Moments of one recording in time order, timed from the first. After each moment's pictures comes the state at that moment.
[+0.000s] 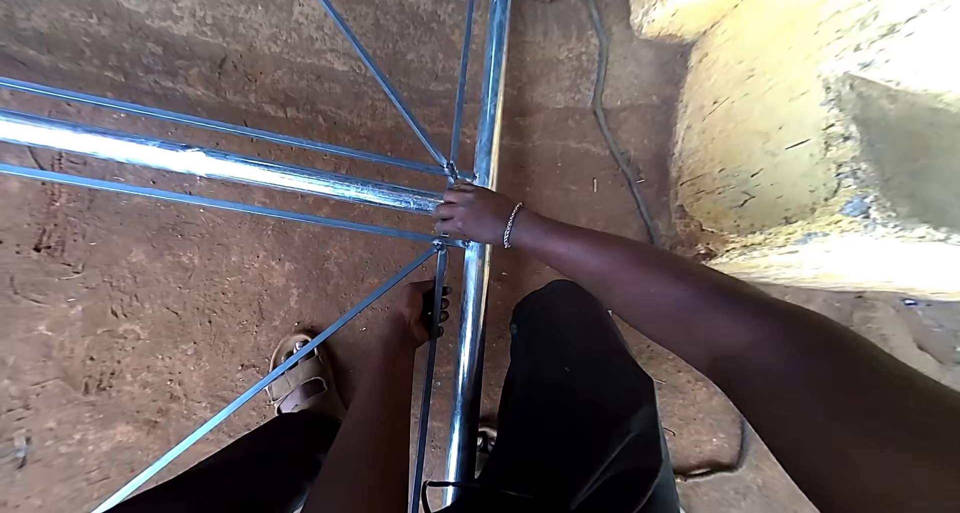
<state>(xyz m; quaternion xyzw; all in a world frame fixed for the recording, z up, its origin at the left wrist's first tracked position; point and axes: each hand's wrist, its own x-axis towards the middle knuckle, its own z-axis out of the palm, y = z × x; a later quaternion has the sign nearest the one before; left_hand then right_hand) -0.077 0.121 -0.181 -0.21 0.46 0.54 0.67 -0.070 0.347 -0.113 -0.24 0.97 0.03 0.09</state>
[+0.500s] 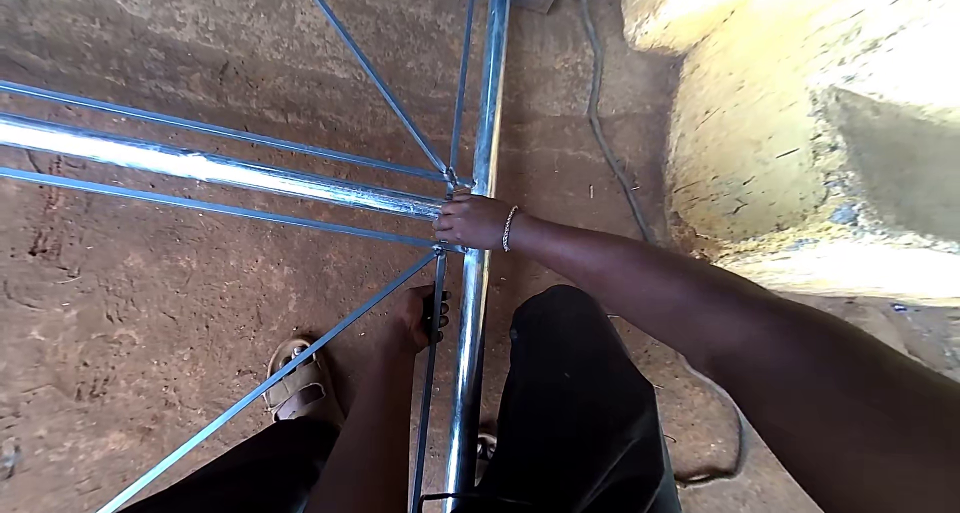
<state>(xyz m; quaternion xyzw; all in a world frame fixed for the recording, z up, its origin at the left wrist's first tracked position) -0.076 0.121 -0.183 -0.21 0.46 0.54 0.68 -0.073 0.347 -0.114 -0.28 0.95 0.08 0.13</state>
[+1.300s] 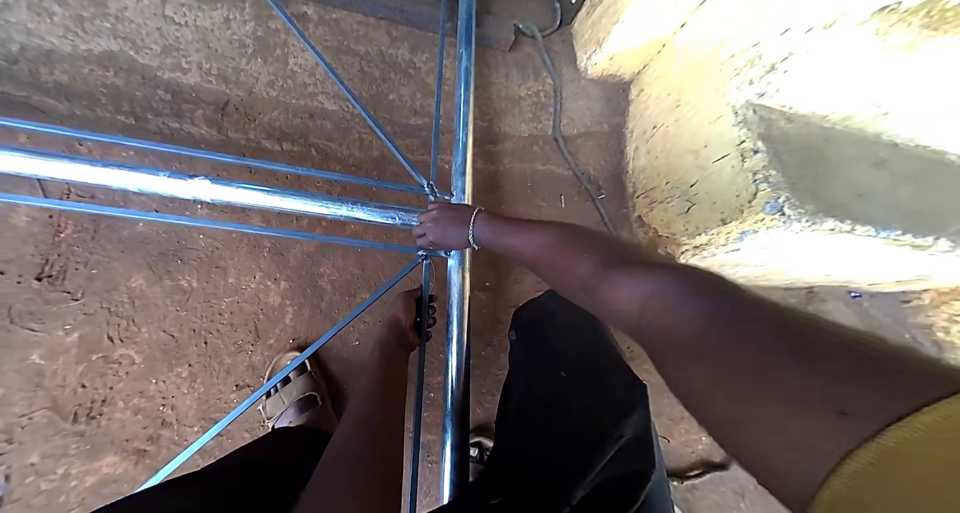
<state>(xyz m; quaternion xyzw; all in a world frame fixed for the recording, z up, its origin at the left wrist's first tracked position) -0.065 0.123 -0.177 -0.18 0.51 0.54 0.65 -0.083 0.331 -0.103 -0.25 0.94 0.07 0.21</state>
